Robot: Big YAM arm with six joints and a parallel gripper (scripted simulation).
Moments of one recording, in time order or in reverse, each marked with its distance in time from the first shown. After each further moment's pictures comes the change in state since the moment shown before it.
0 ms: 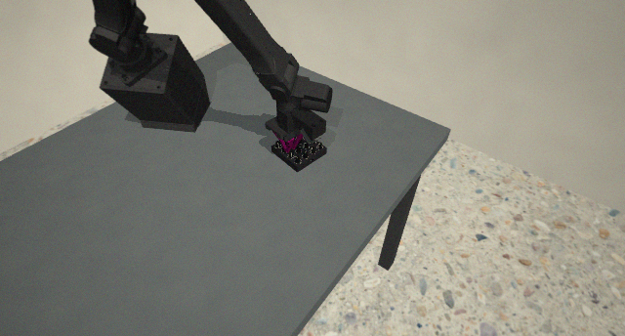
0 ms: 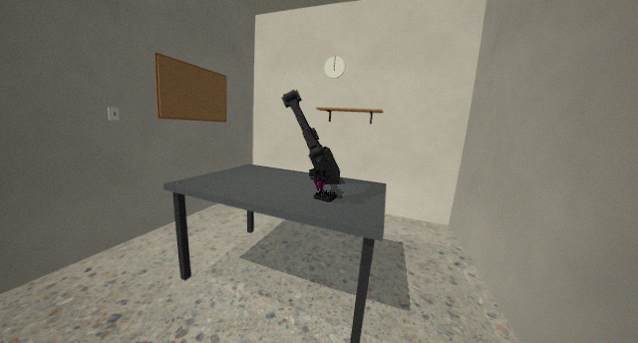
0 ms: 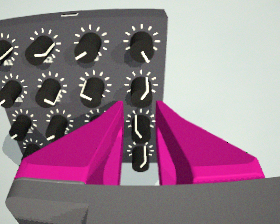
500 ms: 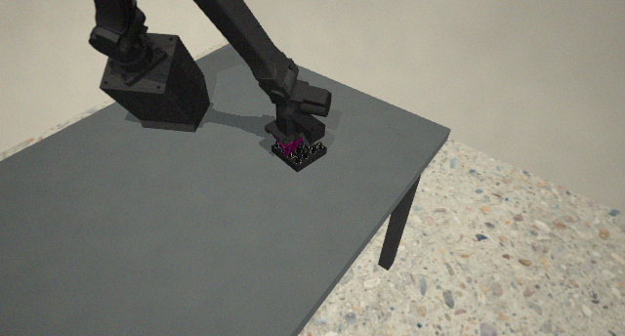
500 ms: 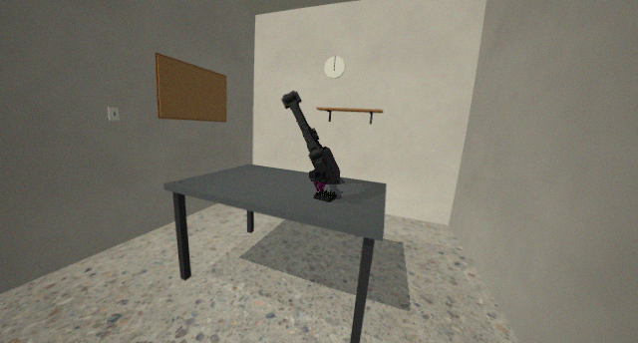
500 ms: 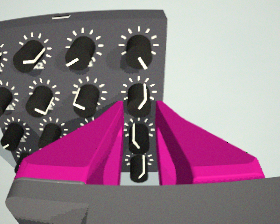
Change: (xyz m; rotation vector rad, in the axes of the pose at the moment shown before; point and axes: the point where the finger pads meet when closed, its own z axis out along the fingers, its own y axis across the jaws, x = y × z) arm 0.002 -0.001 0.011 0.003 0.004 0.005
